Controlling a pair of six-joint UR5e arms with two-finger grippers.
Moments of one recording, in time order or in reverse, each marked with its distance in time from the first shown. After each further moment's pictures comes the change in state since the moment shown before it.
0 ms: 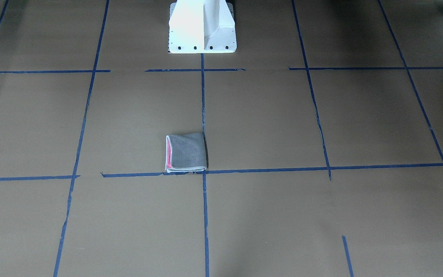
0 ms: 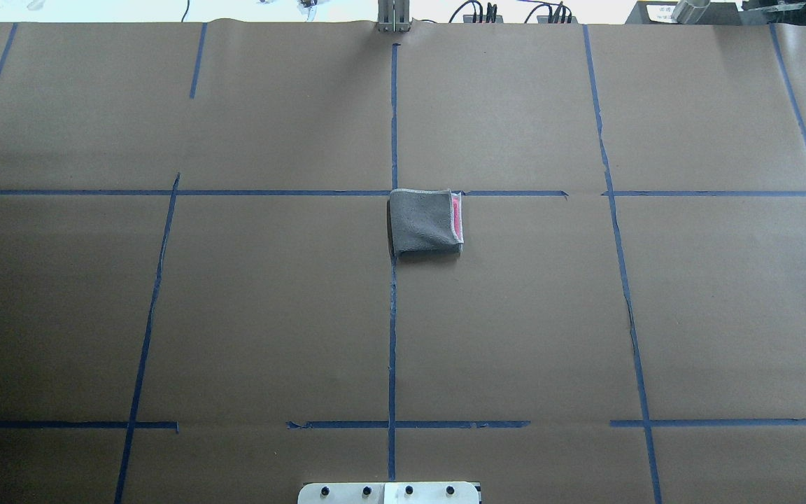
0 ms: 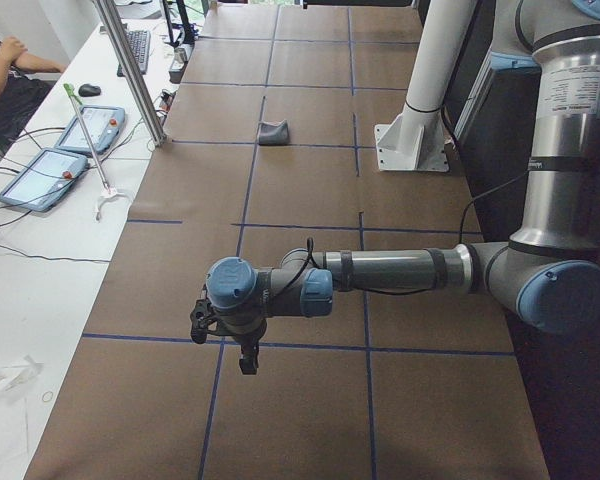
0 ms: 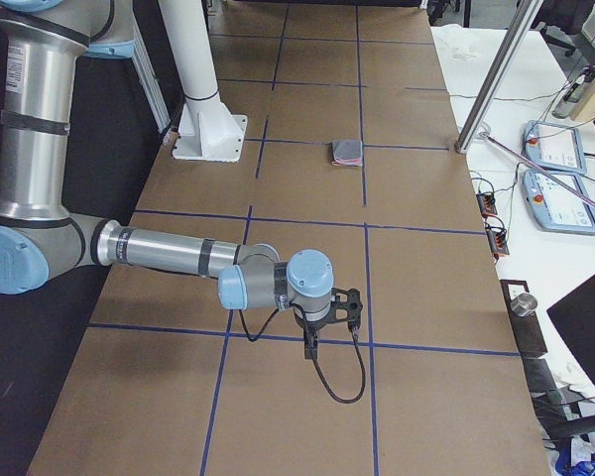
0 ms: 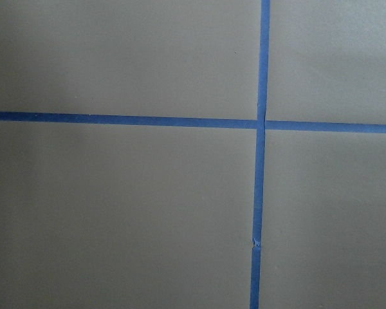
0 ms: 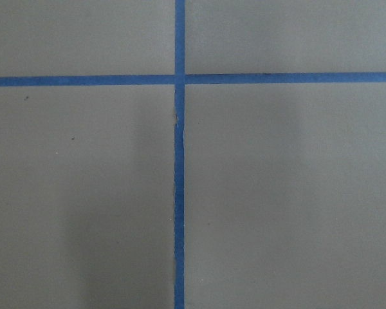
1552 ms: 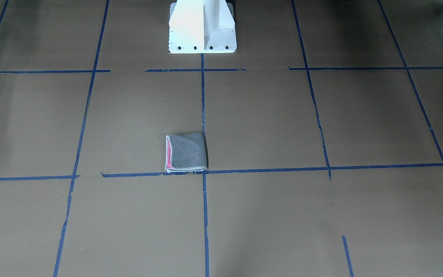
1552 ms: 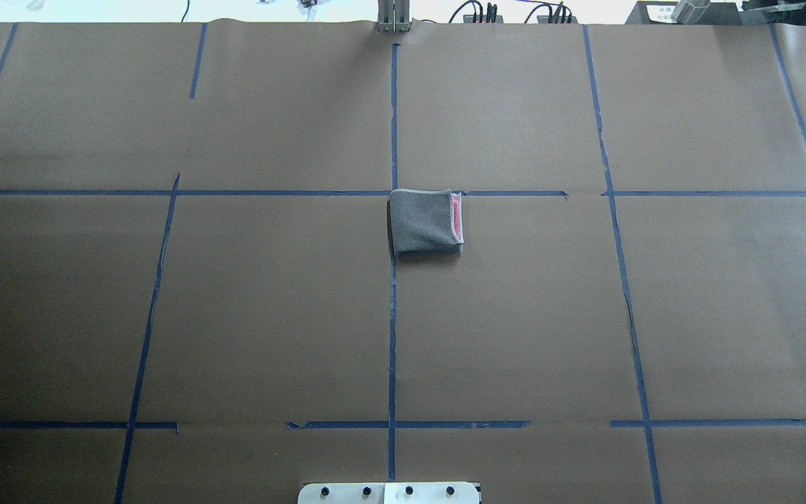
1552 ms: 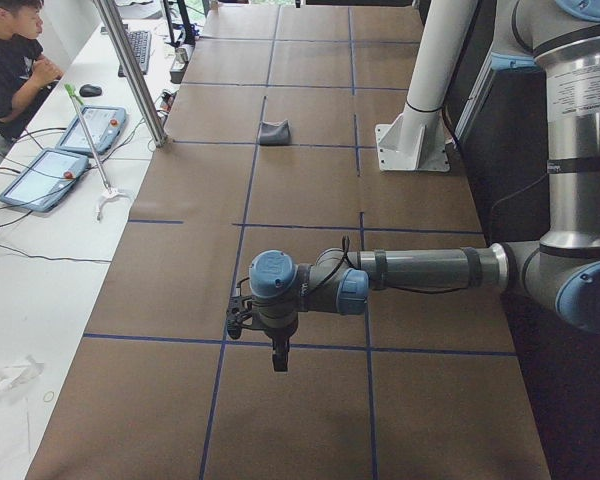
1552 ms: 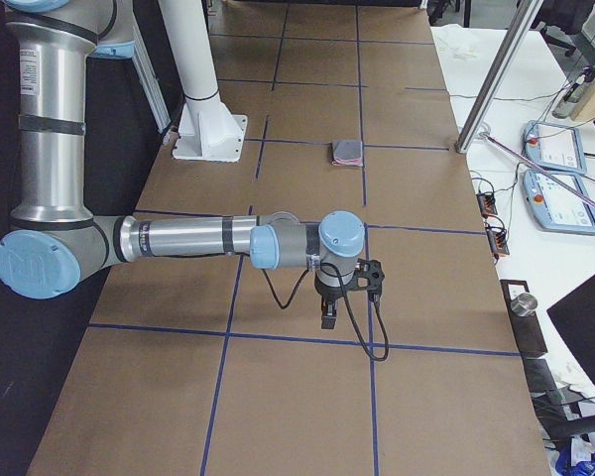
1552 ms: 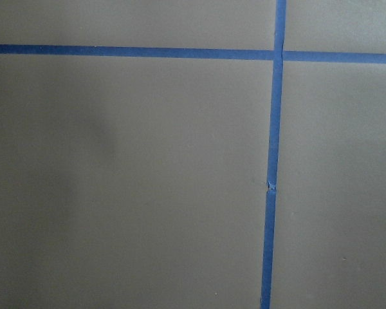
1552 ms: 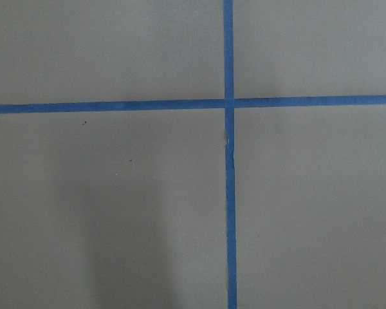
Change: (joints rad) left arm 0.074 0.112 -0.112 -0.059 0.057 -0.093; right arm -0.046 0.117 0.085 -0.264 -0.015 0.006
